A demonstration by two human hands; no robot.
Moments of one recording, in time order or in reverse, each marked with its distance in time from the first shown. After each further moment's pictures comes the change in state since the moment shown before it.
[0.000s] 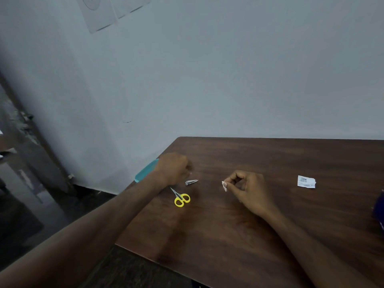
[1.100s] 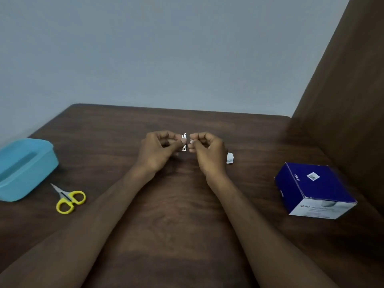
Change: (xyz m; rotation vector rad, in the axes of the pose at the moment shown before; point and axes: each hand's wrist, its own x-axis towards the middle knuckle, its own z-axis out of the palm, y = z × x) left_hand 0.090 0.181 0.068 -1.650 0.094 -0.020; right_hand 0.033 0.075 -0.043 0.175 0.513 0.464
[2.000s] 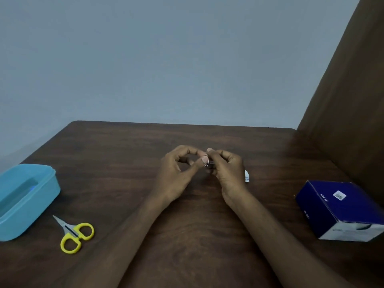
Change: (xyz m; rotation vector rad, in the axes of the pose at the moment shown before) left_hand -0.006 0.002 0.000 -0.020 -0.105 0.316; right_hand 0.008 -0.001 0.003 0.194 0.012 0.149
